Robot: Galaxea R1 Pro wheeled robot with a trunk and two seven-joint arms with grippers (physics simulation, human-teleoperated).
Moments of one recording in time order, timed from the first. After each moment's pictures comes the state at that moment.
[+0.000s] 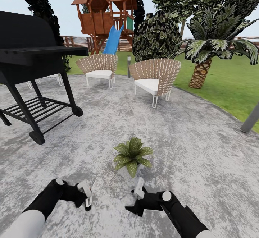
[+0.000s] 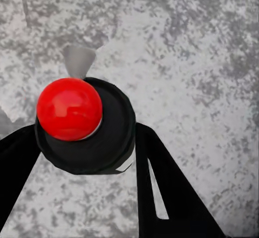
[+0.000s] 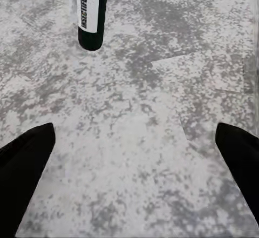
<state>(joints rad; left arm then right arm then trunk) -0.60 0.13 0.17 -0.62 -0.81 0.16 -1.01 -0.46 0.02 0.38 -0.82 0.31 0.03 0.77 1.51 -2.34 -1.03</state>
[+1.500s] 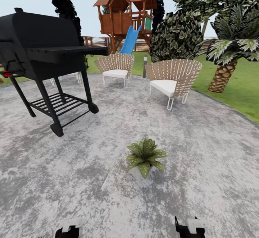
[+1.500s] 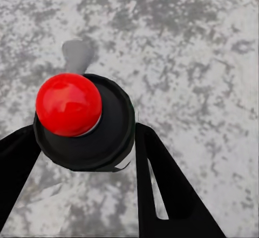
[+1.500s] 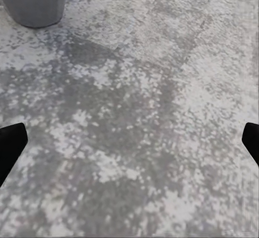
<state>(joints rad) -0.44 0.07 0.35 -0.06 -0.28 -0.33 -0.06 -0.41 -0.05 0.13 -0.03 -0.03 -0.72 -0.18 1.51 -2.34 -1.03</state>
